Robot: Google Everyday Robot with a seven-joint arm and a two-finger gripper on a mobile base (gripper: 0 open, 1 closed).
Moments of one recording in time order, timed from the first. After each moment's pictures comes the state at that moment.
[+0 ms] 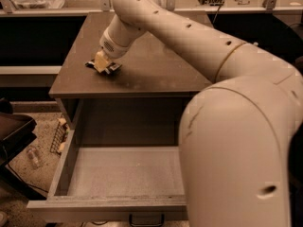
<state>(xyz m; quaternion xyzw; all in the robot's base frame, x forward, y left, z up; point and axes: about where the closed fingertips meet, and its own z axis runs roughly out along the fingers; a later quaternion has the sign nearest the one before) 0.720 0.152 0.829 -0.48 0.82 0.18 0.26</state>
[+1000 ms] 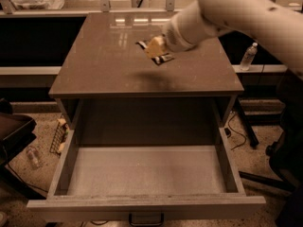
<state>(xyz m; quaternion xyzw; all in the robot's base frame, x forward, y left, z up) 0.662 -0.018 0.909 -0.34 0.85 0.17 0.37</state>
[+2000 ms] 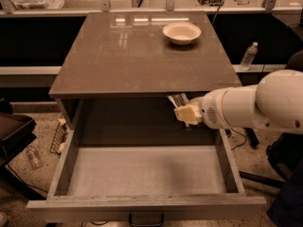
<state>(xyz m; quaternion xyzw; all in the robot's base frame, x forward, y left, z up) 0.509 -0.096 0.823 -0.28 0.86 0.19 0.38</state>
